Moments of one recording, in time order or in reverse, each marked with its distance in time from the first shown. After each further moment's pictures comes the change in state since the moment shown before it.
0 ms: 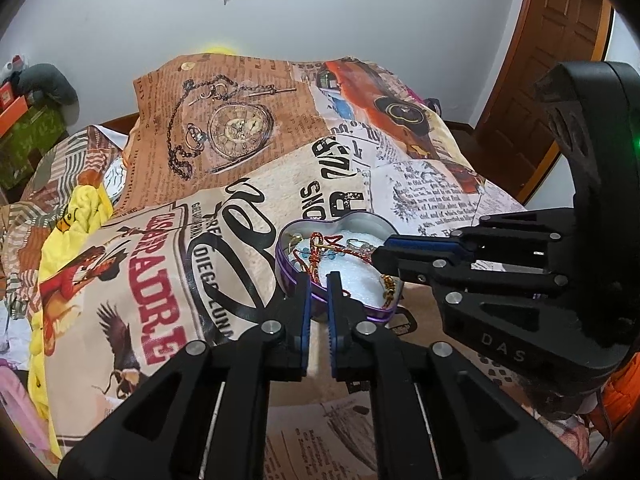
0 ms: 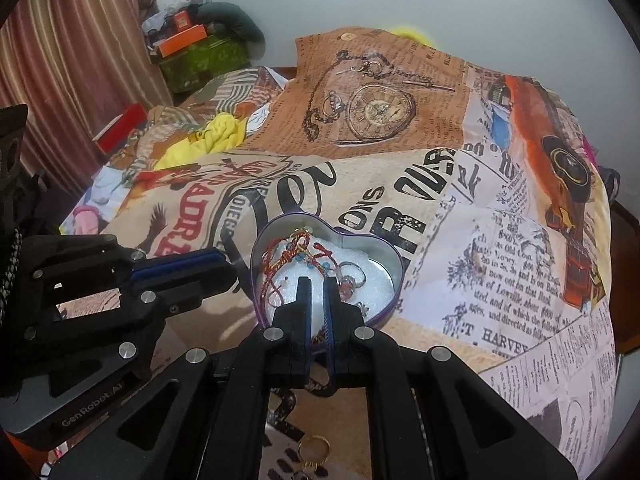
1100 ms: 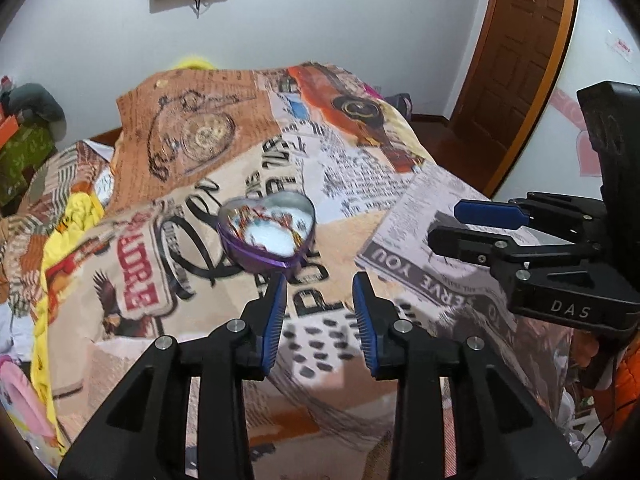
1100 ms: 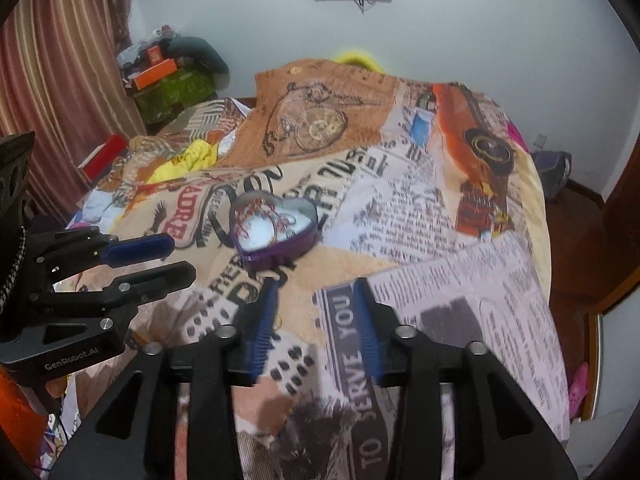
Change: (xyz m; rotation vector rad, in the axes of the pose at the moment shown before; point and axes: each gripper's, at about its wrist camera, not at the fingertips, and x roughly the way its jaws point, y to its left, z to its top) left arm -0.053 -0.061 -0.033 0.060 0.008 -0.051; right arm -0.095 -0.022 -0.062 0.091 -0.086 -0.113
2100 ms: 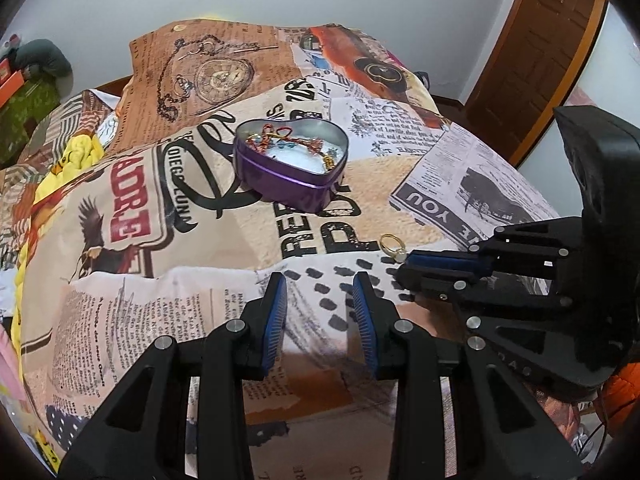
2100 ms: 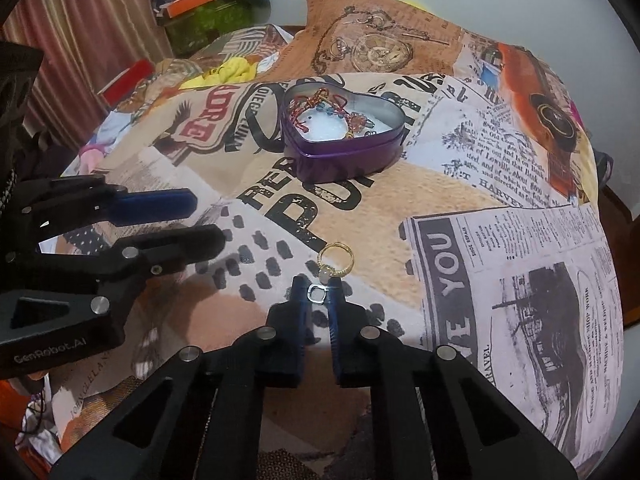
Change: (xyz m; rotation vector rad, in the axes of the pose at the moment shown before) left arm 0.030 0.023 -0.038 -0.077 0.089 0.008; right arm 0.063 0.045 -0.037 -0.152 0.184 0.074
